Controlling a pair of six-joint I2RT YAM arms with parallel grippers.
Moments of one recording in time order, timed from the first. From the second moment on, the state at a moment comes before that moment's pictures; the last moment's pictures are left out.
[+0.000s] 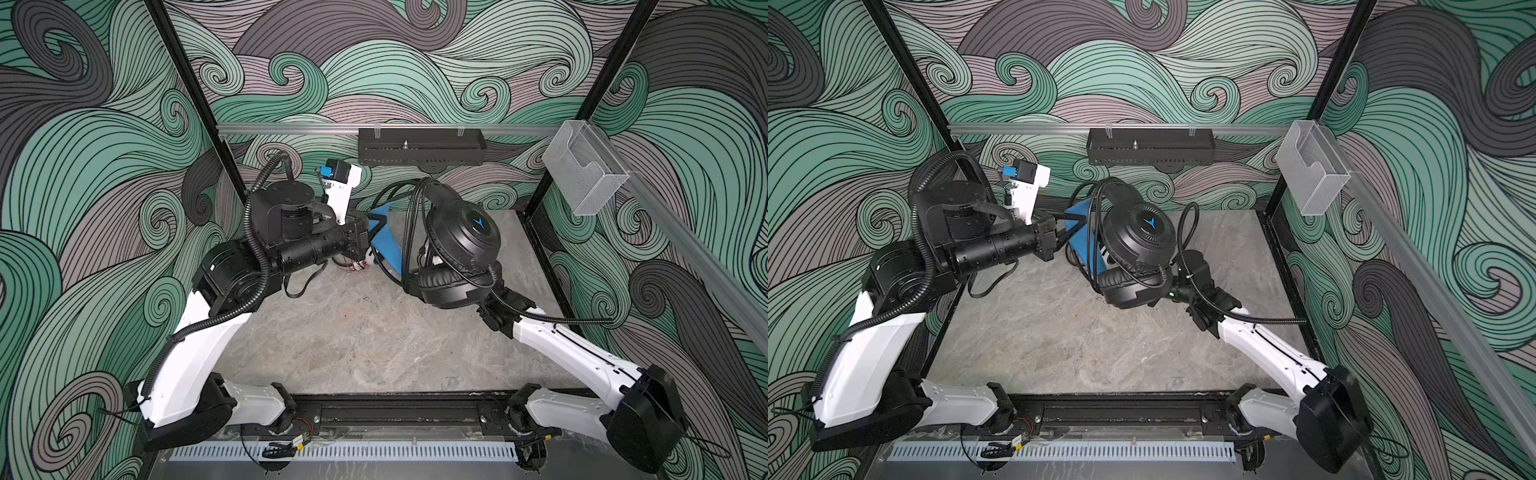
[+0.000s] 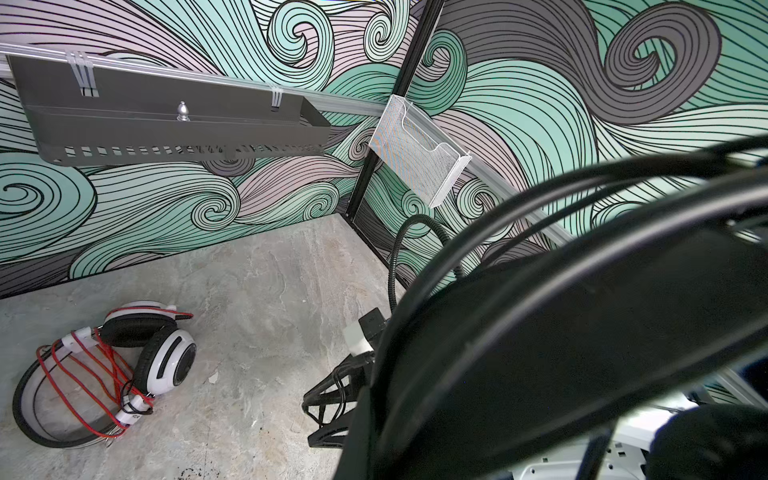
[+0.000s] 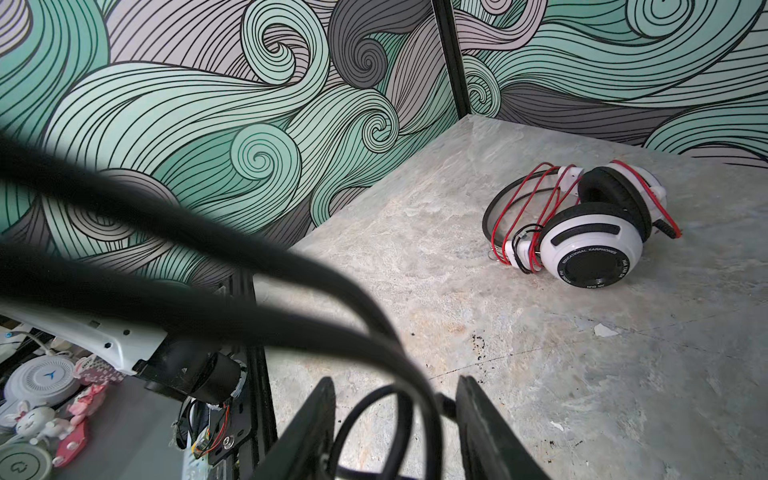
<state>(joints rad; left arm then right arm) -0.79 1.31 2.05 -0.97 0.07 -0.40 0.60 1.19 0.84 0.04 -0.54 0.19</state>
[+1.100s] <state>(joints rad) -0.79 1.25 1.95 -0.86 -0.12 -0.52 0.68 1.13 0.85 -0.13 -0.46 0.10</state>
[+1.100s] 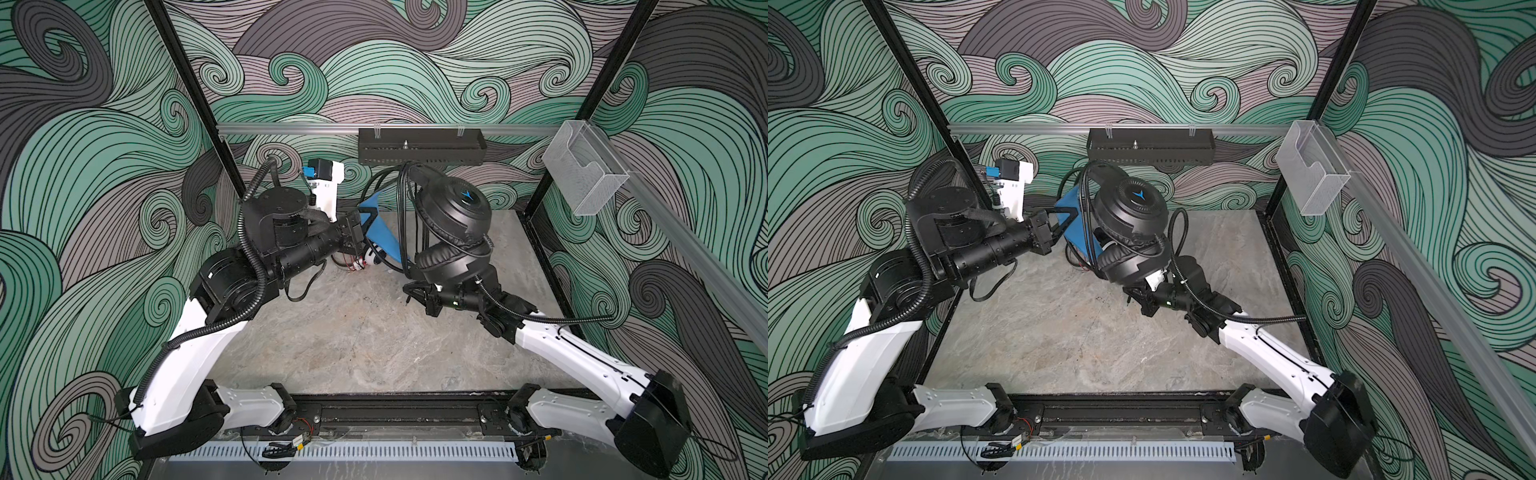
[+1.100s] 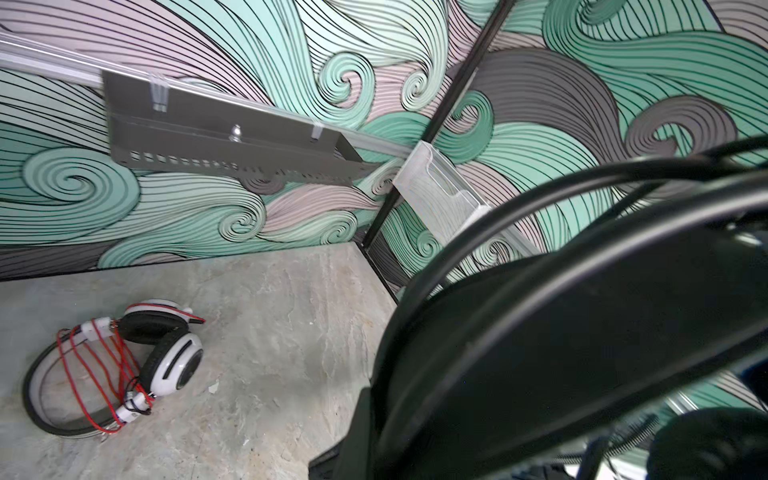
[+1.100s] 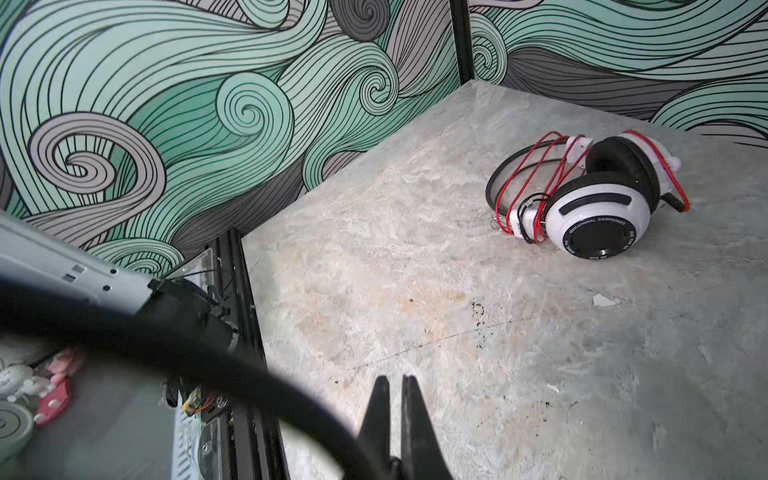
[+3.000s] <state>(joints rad) -0.75 1.29 1.36 -1.09 -0.15 -0.21 1.20 1.41 1.66 -1.08 0.51 -0.76</state>
